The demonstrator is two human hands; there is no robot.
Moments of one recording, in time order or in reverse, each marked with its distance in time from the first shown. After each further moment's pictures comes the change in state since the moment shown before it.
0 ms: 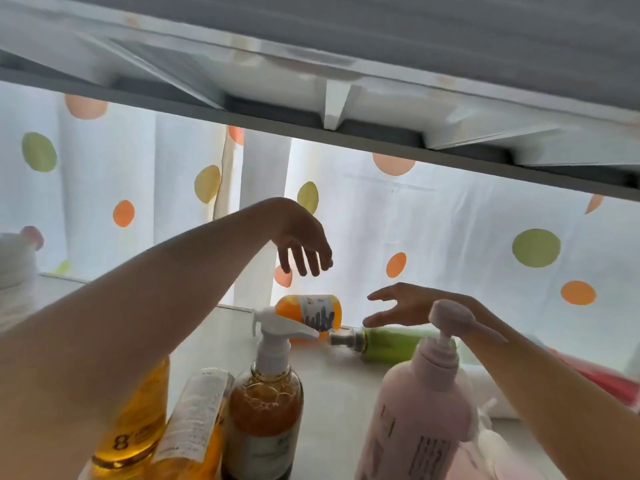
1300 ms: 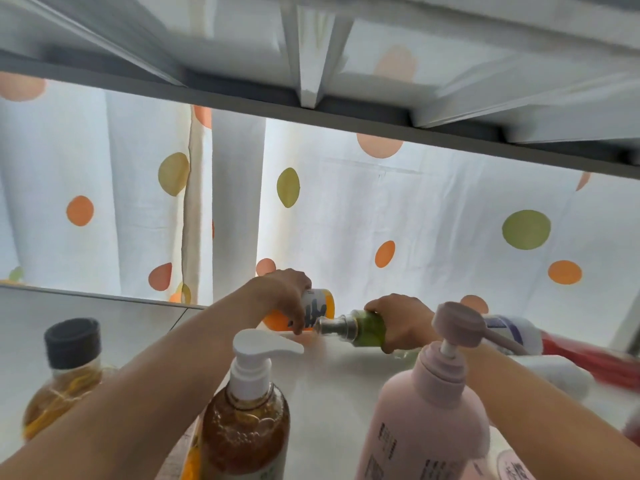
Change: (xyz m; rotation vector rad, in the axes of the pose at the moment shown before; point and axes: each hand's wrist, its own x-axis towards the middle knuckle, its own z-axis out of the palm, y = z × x) left_hand 0.091 -0.048 0.085 0.369 0.306 0.067; right_hand 0.006 -0.003 0.028 -0.597 0.080 -0.086
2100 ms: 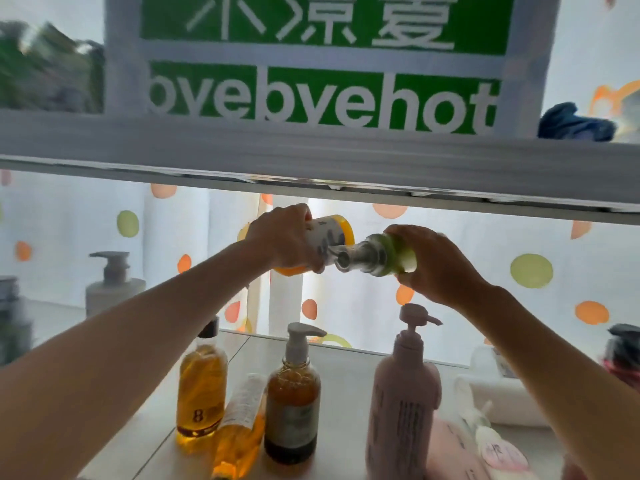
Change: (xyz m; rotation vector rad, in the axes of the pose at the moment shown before) left_hand -0.216 0.042 -0.139 -0.019 0.761 -0.092; right_hand -0.138 -0.018 -0.111 0.221 1.111 -0.292
